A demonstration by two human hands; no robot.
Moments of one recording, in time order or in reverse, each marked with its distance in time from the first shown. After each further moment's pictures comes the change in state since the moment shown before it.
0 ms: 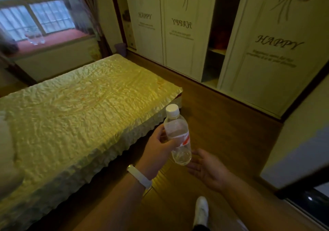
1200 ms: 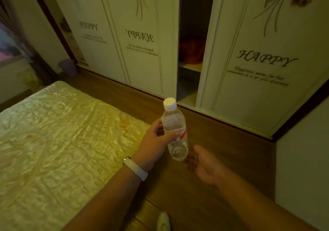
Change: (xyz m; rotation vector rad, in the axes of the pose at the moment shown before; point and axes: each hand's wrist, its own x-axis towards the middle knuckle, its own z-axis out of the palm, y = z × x) left_hand 0.624 0.048 0.070 0.007 -0.247 -0.052; right_hand 0.429 -0.402 -0.070 0.141 0.202 -0.072
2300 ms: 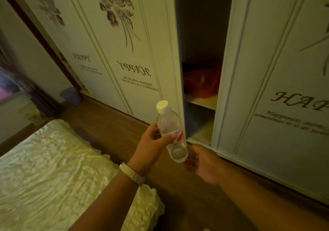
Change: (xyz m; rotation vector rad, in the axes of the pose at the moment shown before) left_hand 0.484 0.084 0.009 0.053 0.043 -0.001; right_hand 0.365 -0.358 -0.006 0.003 -0.066 0.009
